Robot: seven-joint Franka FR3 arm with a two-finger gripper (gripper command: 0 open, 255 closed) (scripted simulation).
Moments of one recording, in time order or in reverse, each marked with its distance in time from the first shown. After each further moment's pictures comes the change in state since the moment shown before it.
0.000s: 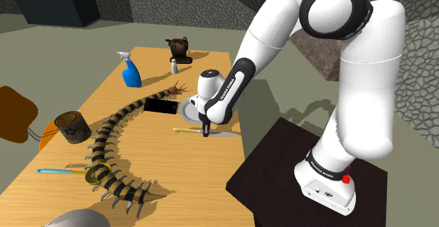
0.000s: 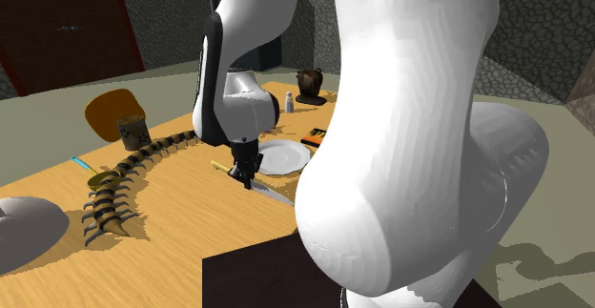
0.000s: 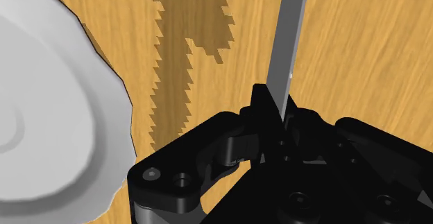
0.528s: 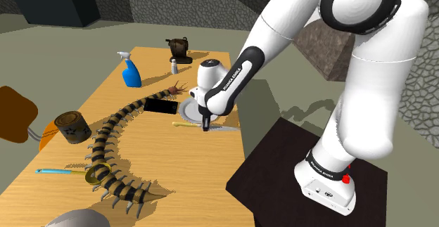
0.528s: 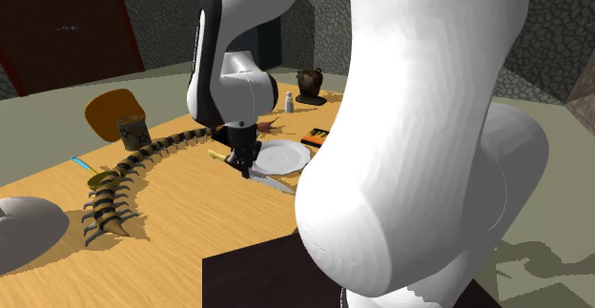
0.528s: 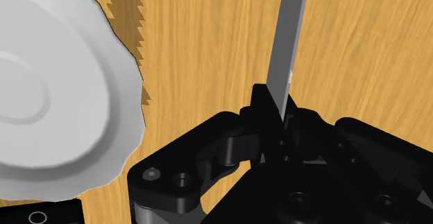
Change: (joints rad) arm 0.002 -0.118 0.003 -0.021 0.002 -0.098 0.003
